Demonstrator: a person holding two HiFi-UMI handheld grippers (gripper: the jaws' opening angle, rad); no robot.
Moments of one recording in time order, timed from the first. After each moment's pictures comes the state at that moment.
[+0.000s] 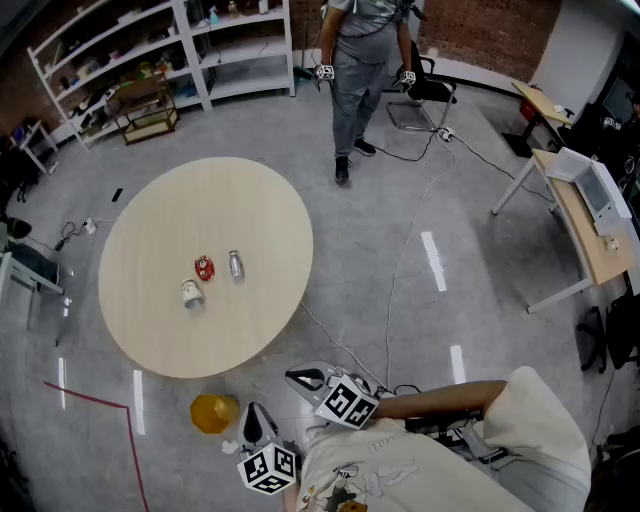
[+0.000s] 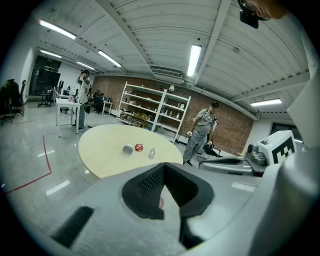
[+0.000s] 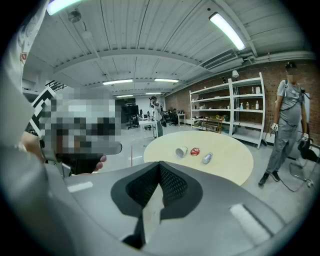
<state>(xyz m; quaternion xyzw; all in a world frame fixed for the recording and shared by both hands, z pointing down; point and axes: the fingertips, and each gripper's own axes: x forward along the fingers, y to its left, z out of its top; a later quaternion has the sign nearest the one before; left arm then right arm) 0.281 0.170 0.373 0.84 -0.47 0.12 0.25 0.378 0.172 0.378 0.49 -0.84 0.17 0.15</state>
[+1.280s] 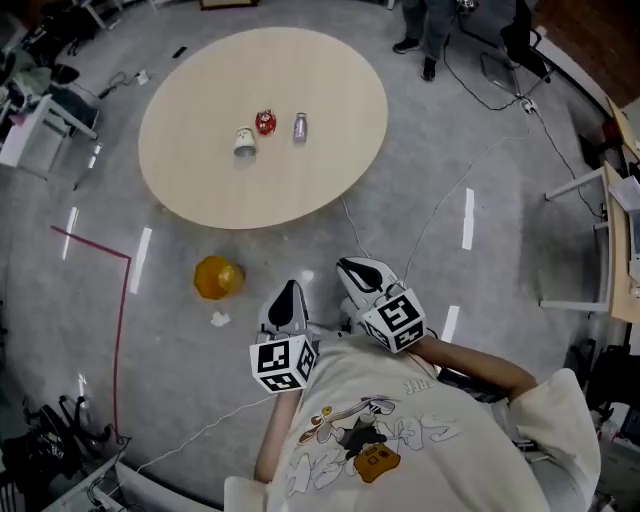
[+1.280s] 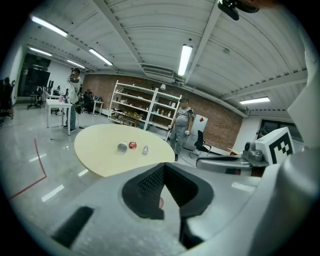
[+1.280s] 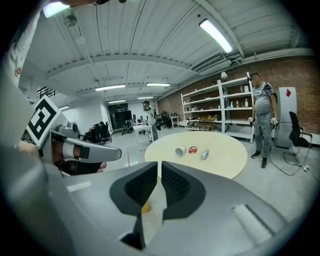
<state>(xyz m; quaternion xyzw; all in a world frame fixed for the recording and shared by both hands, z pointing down) 0.297 0.214 0.357 0.87 -0.41 0.13 0.24 0.389 0.223 0.362 0.54 -0.81 0.19 0.12</state>
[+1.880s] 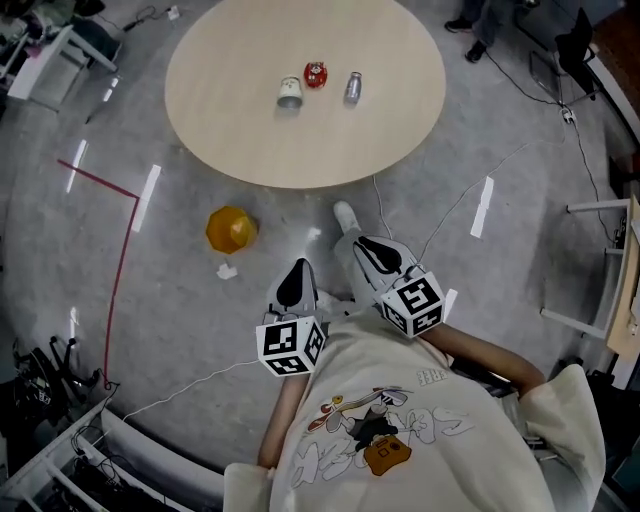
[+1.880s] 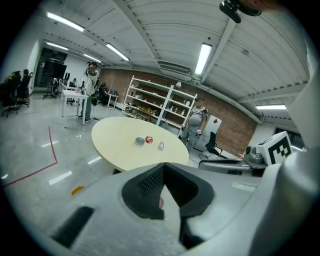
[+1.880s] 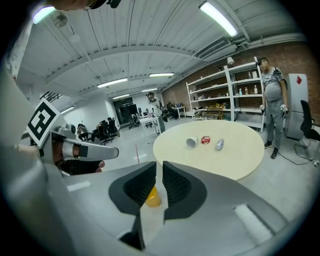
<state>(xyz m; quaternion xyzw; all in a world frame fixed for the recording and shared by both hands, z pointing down) 0.232 0.179 0.391 0.82 -0.47 0.13 0.30 0.335 0.181 0.400 0.49 -0.83 0.24 0.15</state>
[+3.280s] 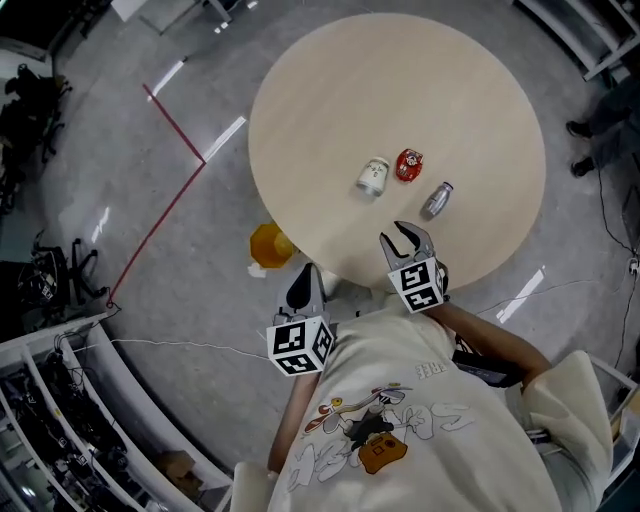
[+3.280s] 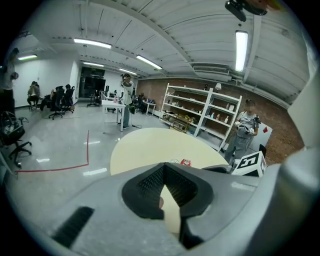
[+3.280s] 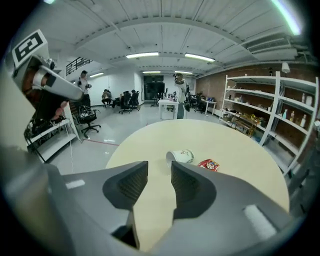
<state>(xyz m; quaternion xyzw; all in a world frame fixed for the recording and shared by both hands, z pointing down) 0.232 -0.059 0.372 0.67 -0.67 0.12 0.30 0.373 -0.147 0.477 0.33 -0.88 0.11 0.31</state>
